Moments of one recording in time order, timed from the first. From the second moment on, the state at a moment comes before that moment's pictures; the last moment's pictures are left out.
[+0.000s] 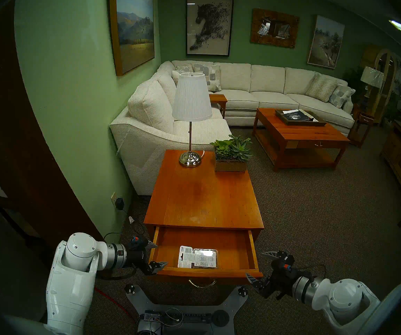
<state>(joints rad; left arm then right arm) 1.81 -1.55 -1.79 -1.68 0.58 0.28 -1.26 -2.57 -0.96 1.86 -2.06 0.16 0.07 0.50</state>
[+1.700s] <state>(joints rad) 1.50 -1.61 -1.59 -1.28 0.65 0.64 -1.07 -2.59 -0.99 1.87 -2.08 0.15 0.07 0.49</state>
